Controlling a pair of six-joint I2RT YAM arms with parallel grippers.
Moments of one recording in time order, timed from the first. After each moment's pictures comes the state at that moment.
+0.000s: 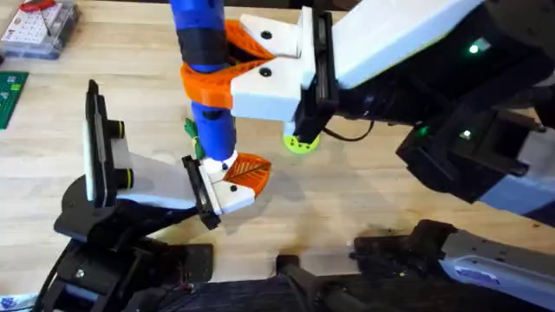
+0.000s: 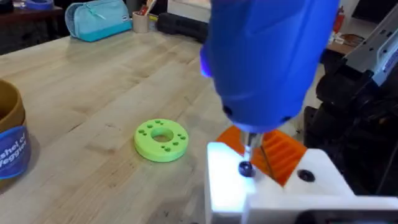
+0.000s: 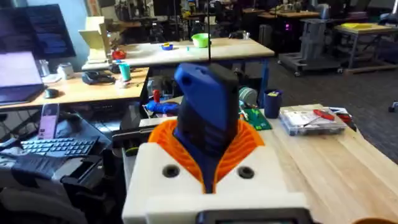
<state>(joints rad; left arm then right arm) -0.33 0.03 0.01 -0.07 0.86 -0.10 0.78 1.12 0.76 0.53 -0.66 0.15</state>
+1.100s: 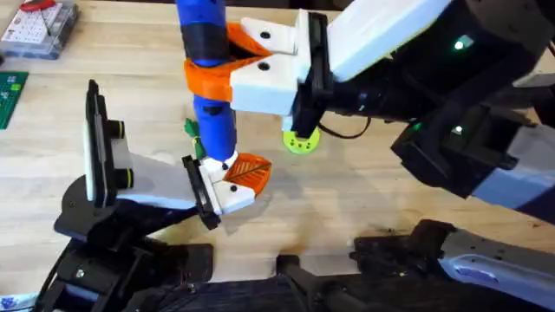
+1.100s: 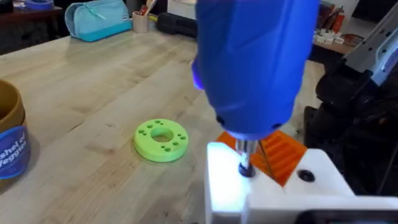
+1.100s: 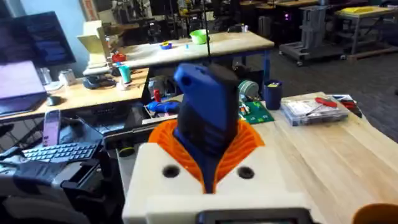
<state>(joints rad) -0.33 0.03 0.01 -0.07 0.86 -0.10 0.76 1.14 0.75 0.54 -0.66 0.21</state>
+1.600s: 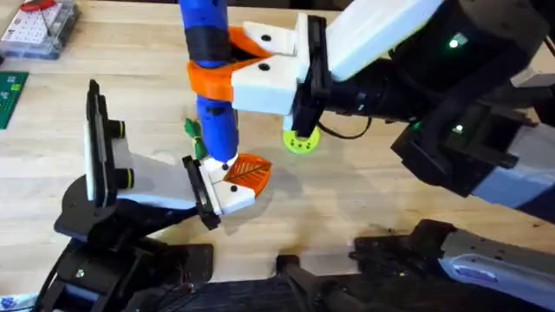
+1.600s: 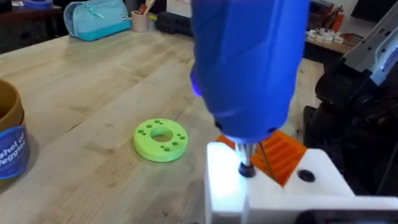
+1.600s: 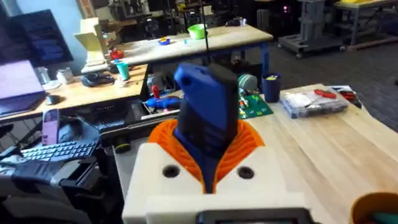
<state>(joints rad) -0.33 0.03 0.01 -0.07 0.86 -0.10 0.75 1.14 0.75 0.51 -0.66 0.21</state>
